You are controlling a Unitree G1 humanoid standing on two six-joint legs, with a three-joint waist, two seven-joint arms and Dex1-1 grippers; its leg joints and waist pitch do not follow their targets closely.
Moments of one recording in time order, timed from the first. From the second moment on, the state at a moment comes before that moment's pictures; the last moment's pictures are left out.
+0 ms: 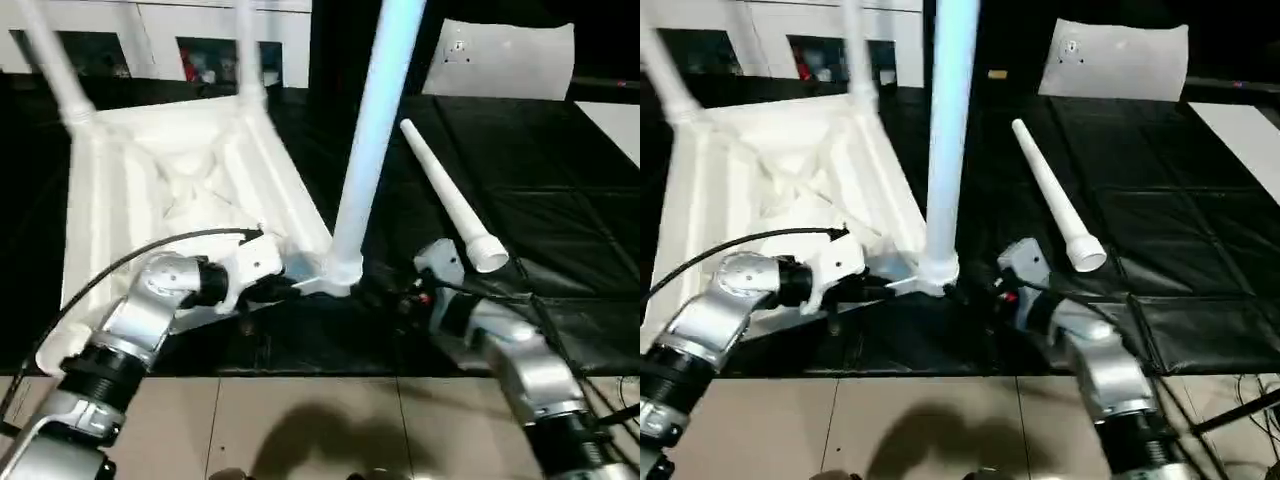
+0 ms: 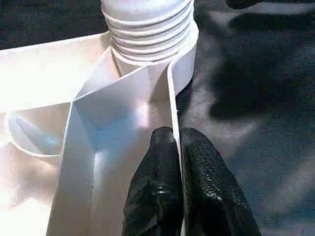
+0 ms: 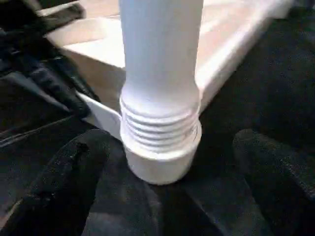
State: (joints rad) left arm -0.51 0.49 -0.30 0.41 0.02 0.05 -1.15; right arm -0.27 -0.34 0.14 0.24 0.21 0.11 0.85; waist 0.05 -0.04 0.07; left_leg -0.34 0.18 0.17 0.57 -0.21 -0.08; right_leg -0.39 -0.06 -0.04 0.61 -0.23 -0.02
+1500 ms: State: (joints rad) left arm -0.62 0.44 -0.33 0.60 0.02 -0.03 -1.28; right arm -0.38 -0.31 0.19 0.34 0.22 0.17 1.02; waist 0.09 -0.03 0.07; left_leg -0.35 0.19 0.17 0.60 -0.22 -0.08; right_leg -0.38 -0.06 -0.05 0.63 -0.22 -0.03
